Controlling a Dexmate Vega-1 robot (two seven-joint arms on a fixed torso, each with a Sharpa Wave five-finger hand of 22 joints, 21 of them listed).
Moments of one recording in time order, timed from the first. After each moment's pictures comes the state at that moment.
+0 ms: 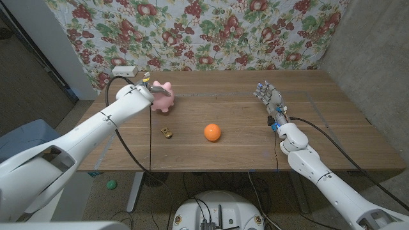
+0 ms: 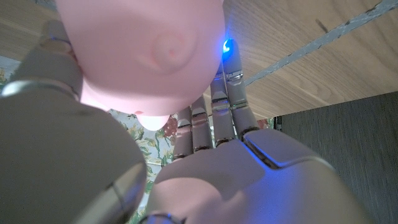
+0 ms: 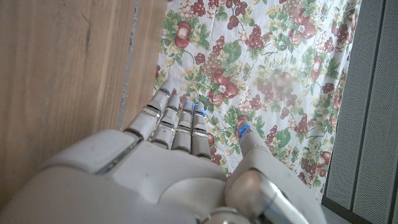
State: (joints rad) left arm 0.51 0.72 0.64 -1.73 -0.11 1.01 0.35; left_hand 0.92 -0.40 0.47 -0.18 0.26 0.56 0.19 0.49 0.21 0.71 0.13 0.21 0.62 0.88 0.20 0.26 0.63 0.59 0.06 1.33 0.17; right arm -0.96 -0.45 -0.37 -1.43 0.62 0.39 -0.09; right_hand 0.29 0.18 0.47 -0.09 0.19 0.43 0.07 0.19 0.18 0.39 0.05 0.21 0.21 0.28 0.01 0.27 0.42 0.49 0.02 0.21 0.17
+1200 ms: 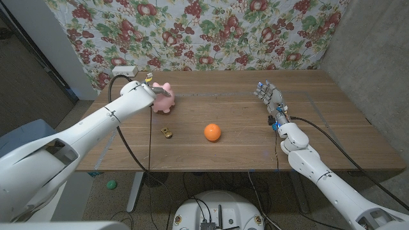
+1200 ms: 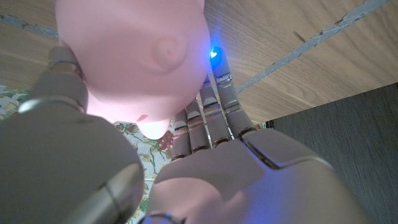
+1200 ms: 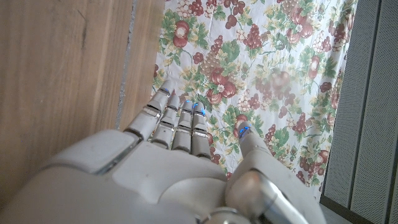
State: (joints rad) left arm 0.44 0.72 0.72 -1.72 -0.10 1.14 0.29; left_hand 0.76 -0.23 0.44 -0.15 0.18 0.52 0.07 0.31 0.21 0.61 -0.02 0.17 0.48 0.74 -0.03 0.17 0.38 0.53 -0.06 1.13 0.16; right arm -0.96 -0.45 -0.36 -1.42 0.63 0.40 -0.07; right_hand 0.28 0.17 0.47 -0.09 0.19 0.43 0.07 0.19 0.18 0.39 0.05 0.21 0.21 0.28 0.01 0.27 0.42 0.49 0.02 0.21 0.17
